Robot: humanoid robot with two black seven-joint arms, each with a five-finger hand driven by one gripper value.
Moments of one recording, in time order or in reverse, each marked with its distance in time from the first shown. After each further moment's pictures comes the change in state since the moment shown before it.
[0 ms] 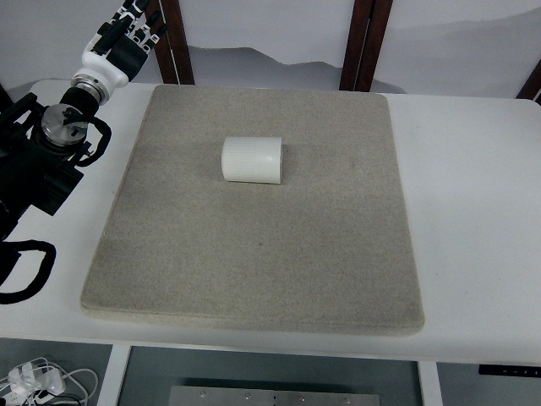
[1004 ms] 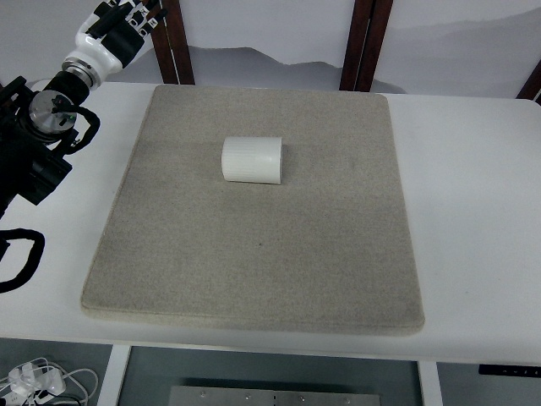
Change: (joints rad) left arm -0.049 0.033 0.054 -0.004 0.201 -0.068 0.003; right arm 0.000 0.000 0.000 0.000 0.000 0.000 0.000
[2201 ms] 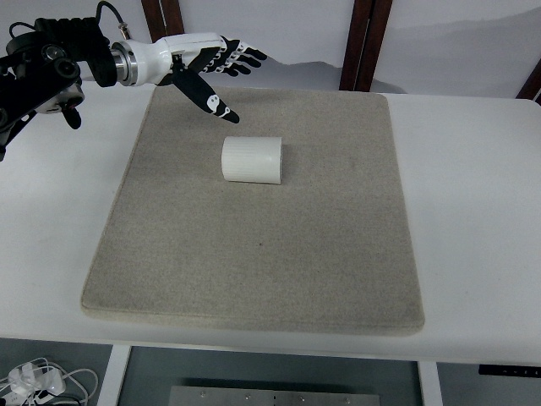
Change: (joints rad) left arm -0.093 0.292 0.365 -0.723 0.992 0.054 0.014; right arm 0.000 0.000 -0.001 0.000 0.000 0.000 0.000
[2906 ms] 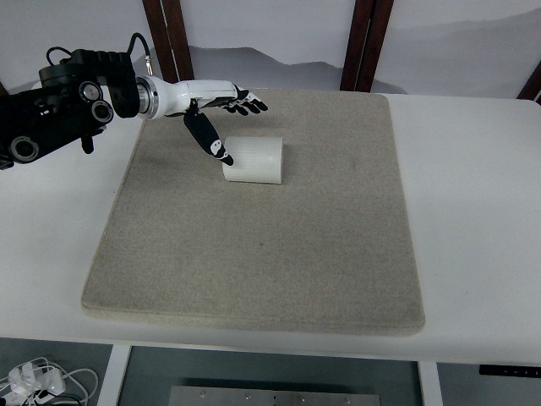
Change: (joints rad) left arm -0.014 -0.038 0.170 -0.039 0.148 0.102 0.040; right arm 0.000 0.000 0.000 0.000 0.000 0.000 0.000
